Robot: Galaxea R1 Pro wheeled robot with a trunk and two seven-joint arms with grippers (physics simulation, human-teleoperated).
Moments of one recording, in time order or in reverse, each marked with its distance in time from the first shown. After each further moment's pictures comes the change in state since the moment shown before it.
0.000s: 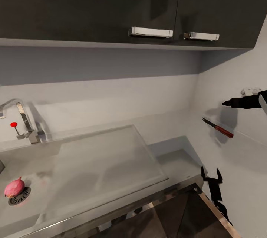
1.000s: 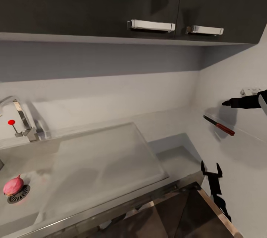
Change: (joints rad) left arm 0.000 -0.010 0.000 0.002 -0.001 0.001 0.000; right arm 0.000 0.002 0.000 0.000 -0.001 0.000 -0.001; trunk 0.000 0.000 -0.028
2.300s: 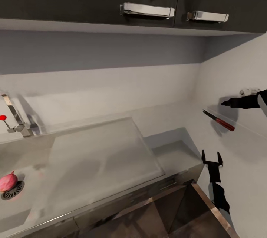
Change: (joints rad) left arm 0.000 0.001 0.000 0.000 0.001 -0.001 0.000; right arm 0.000 0.004 0.001 0.002 -0.001 0.000 0.000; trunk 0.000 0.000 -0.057
